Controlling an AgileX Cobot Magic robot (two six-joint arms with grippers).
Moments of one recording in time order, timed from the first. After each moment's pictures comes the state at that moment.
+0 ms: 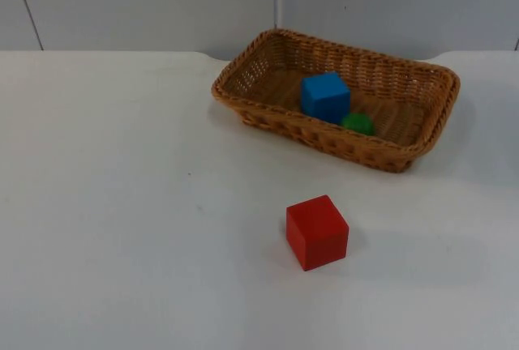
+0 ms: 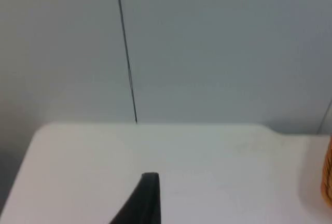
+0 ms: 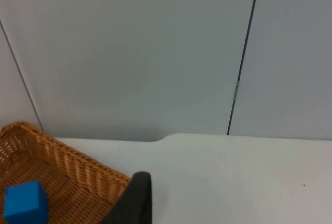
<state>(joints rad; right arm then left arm) -0.05 1.02 -0.99 0.08 0.39 -0.13 0.00 1.00 -0.98 0.01 0.43 -0.04</state>
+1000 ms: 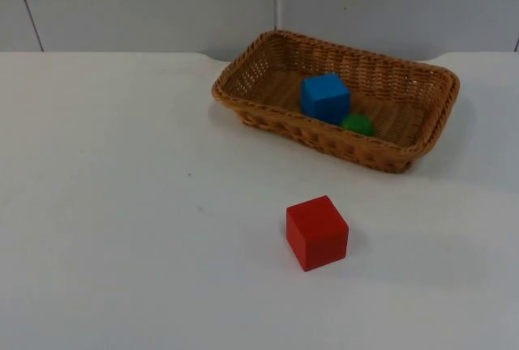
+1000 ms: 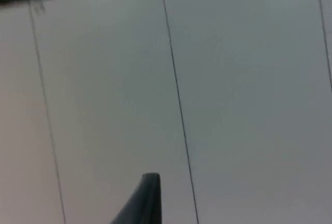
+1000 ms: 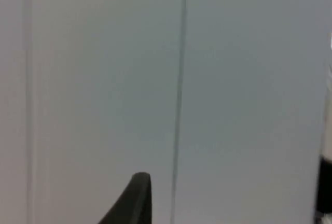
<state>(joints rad) -0.03 0.16 -1.44 -0.04 1.06 -0.11 0.01 0.17 -1.44 0.08 0.94 0.08</state>
